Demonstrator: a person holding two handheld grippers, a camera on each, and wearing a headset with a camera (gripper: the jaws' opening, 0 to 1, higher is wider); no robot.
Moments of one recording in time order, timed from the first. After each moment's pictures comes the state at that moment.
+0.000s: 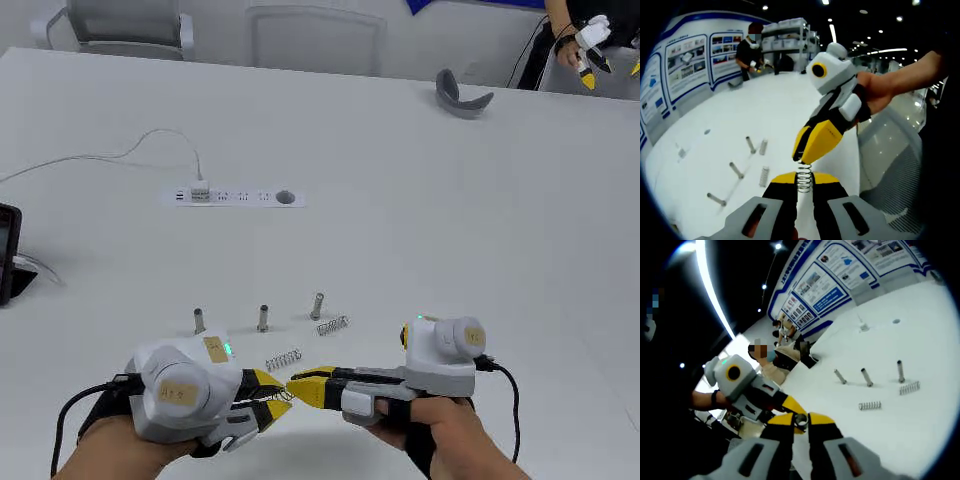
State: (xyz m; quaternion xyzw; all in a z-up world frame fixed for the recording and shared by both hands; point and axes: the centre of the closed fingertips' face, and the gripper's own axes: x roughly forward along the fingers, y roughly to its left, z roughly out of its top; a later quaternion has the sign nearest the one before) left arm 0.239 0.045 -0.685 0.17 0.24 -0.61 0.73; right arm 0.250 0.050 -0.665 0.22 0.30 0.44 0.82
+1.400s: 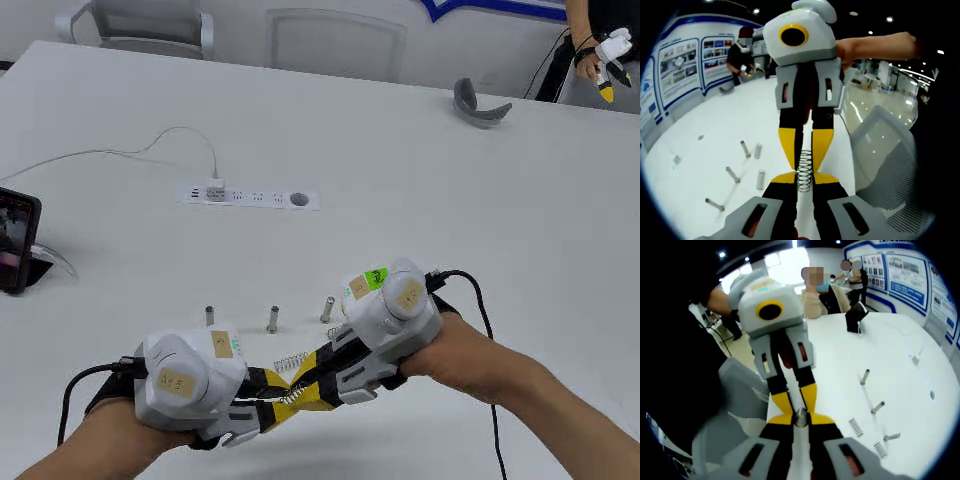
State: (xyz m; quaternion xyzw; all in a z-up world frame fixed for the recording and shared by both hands) left arm 0.235 0.050 -0.681 0.16 0.22 -0.65 0.71; right arm 0.233 0.071 -0.670 -0.18 0.35 0.62 0.67
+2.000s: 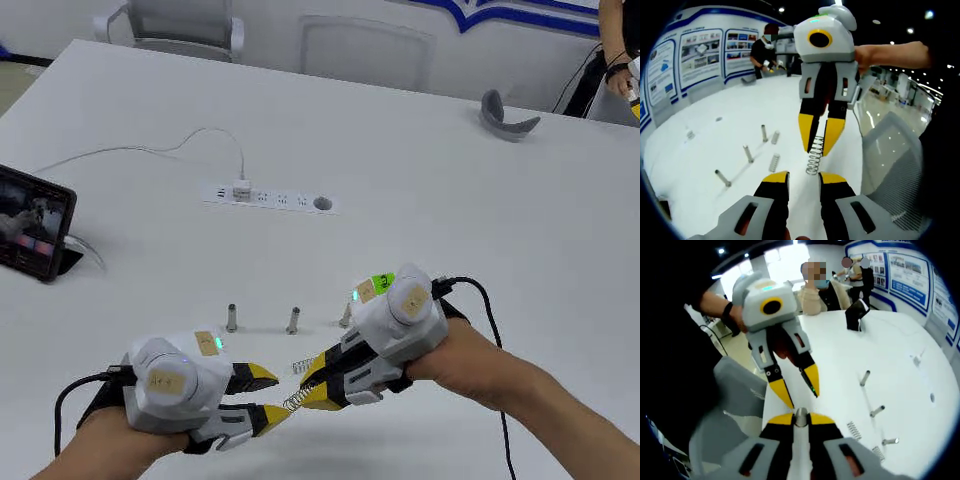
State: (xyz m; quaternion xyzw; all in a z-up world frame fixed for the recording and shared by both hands) left arm 0.251 0.093 -0.692 0.12 0.25 -0.58 0.77; right arm 0.241 0.082 -0.679 -0.20 0.36 0.62 0.67
